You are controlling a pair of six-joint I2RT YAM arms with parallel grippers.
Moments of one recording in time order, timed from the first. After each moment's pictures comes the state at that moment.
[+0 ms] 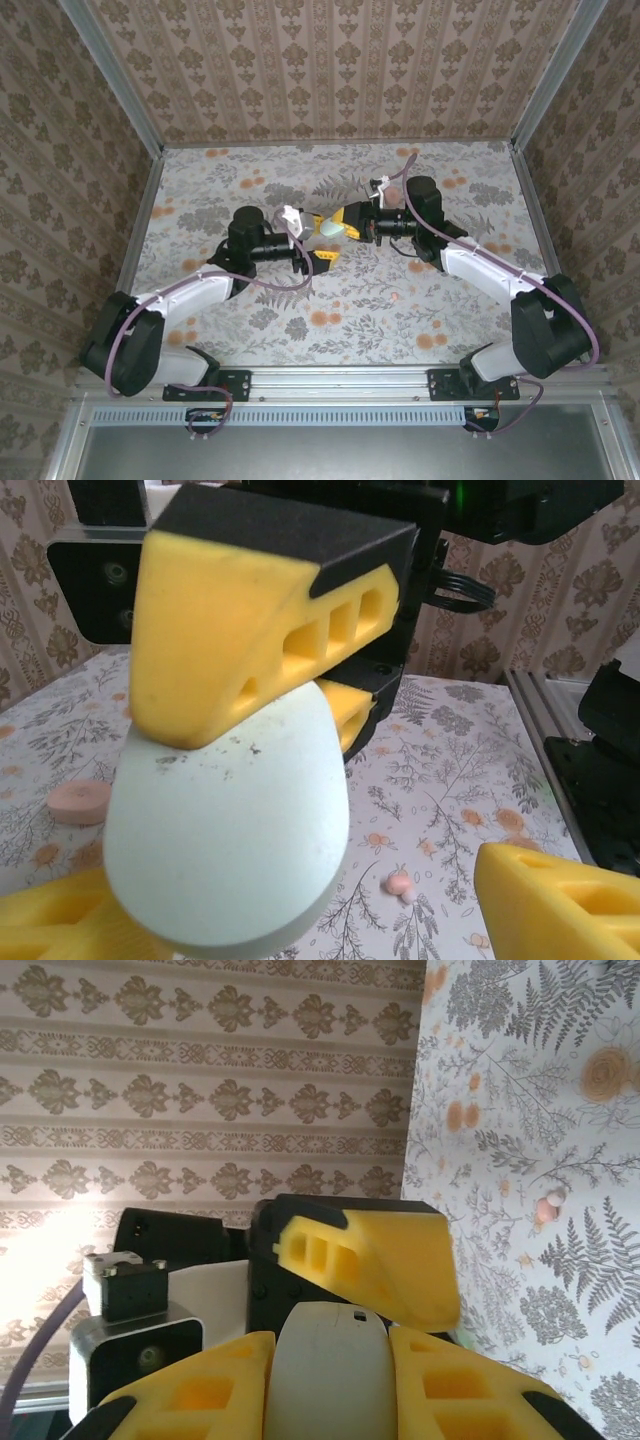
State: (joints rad) left arm -0.60 1.34 0.66 0.52 0.87 0.10; right arm 0.42 1.43 0.89 0.30 -0.90 1.24
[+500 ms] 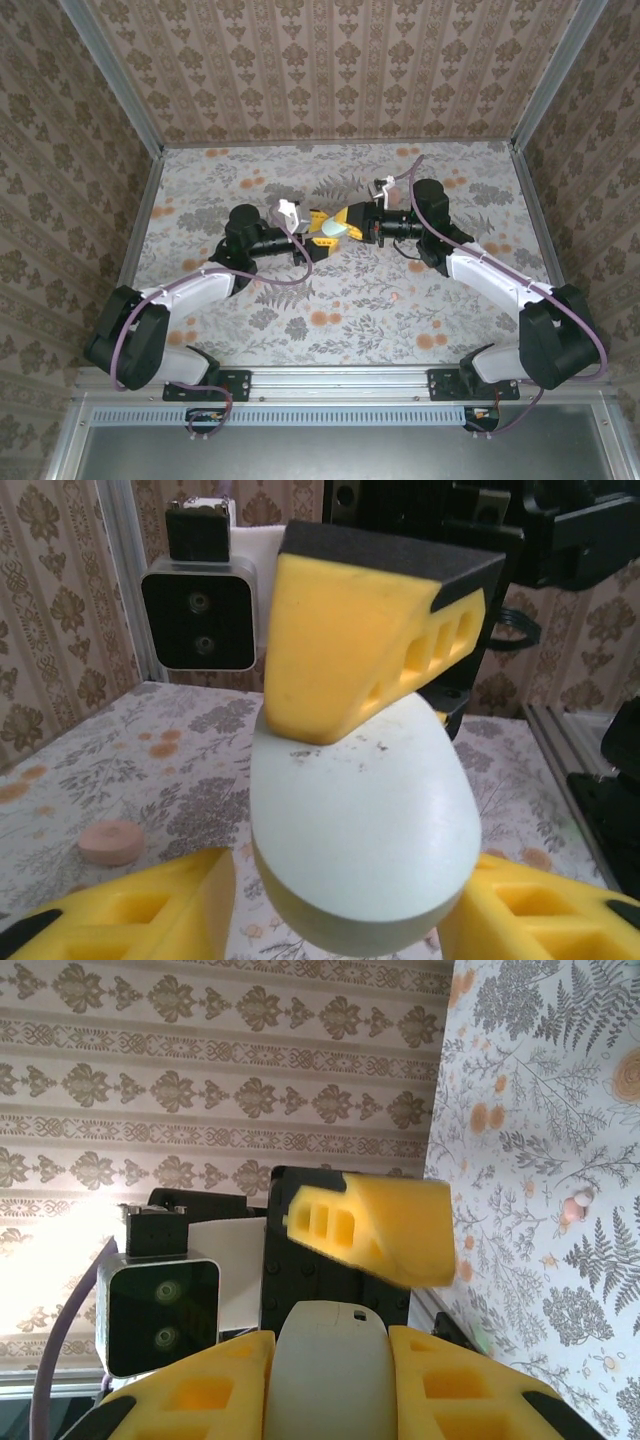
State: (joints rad) left arm -0.58 1.37 0.66 0.67 0.87 0.02; right arm 0.42 1.37 0.86 0.34 -0.90 1.28
